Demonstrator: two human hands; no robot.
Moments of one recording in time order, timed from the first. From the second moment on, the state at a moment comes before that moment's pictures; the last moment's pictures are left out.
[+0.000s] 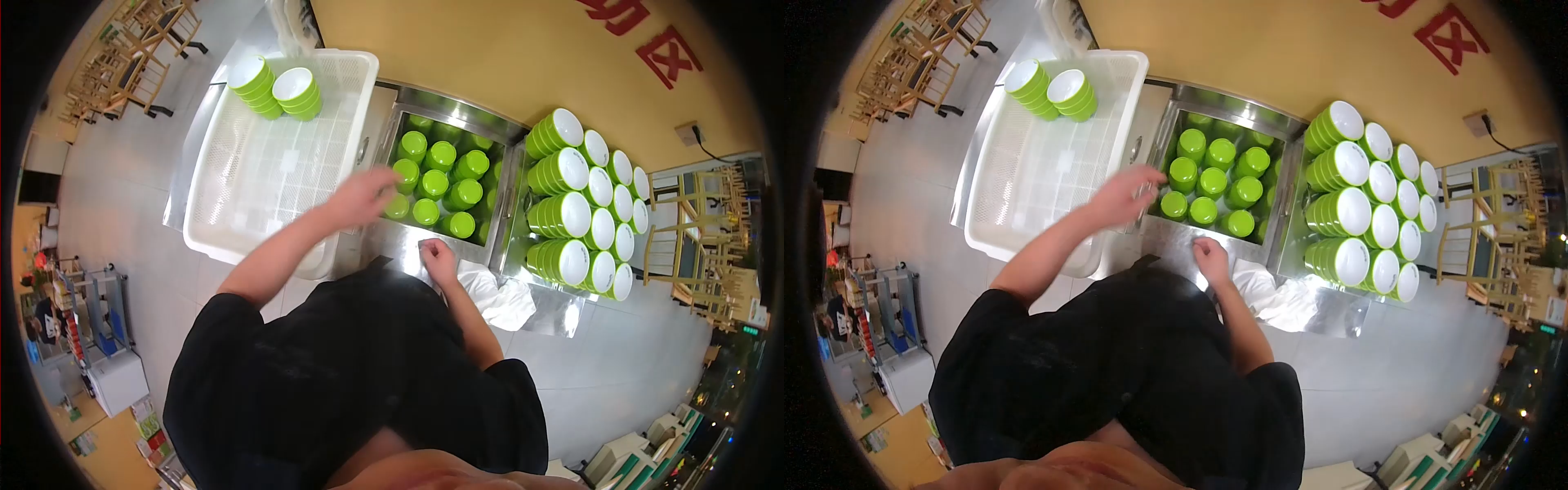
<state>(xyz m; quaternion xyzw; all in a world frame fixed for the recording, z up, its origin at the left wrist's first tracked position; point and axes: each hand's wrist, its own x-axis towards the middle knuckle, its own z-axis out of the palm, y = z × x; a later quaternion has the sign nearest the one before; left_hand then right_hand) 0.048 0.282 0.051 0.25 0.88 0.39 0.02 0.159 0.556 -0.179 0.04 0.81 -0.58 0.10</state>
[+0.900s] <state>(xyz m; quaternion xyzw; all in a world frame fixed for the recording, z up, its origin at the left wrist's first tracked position) -0.129 0.083 0.018 0.05 0.99 -0.16 -0.02 0.251 0.579 -0.189 0.19 0.77 -0.61 0.07</state>
